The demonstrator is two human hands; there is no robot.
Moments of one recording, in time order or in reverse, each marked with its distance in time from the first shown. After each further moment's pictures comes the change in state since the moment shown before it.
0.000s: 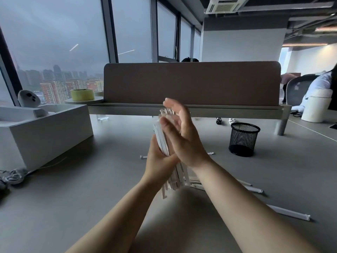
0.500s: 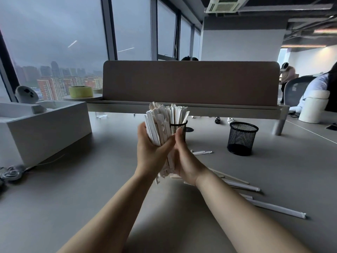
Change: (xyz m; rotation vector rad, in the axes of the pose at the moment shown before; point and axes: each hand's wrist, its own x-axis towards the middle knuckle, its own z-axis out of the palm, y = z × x) left_hand 0.011 -0.001 -0.010 0.076 0.243 0.018; right_hand -0.028 0.040 0.000 0.461 -0.308 0.616
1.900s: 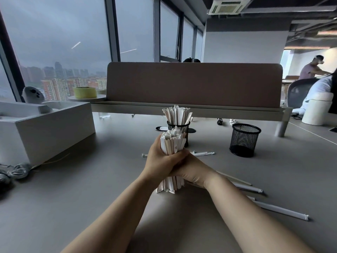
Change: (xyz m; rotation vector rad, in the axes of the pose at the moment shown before) left_hand -0.013 -0.005 -0.002 -0.051 -0.286 -0.225; right_hand -0.012 0.000 0.000 -0.552 0.068 -0.148
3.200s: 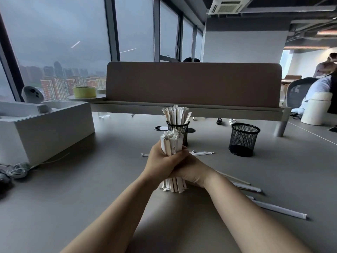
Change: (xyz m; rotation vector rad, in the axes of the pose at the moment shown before) left_hand -0.005 0.008 0.003 0.004 -0.038 -0.019; right_hand 0.000 -0.001 -0.004 -0.036 -0.095 0.045
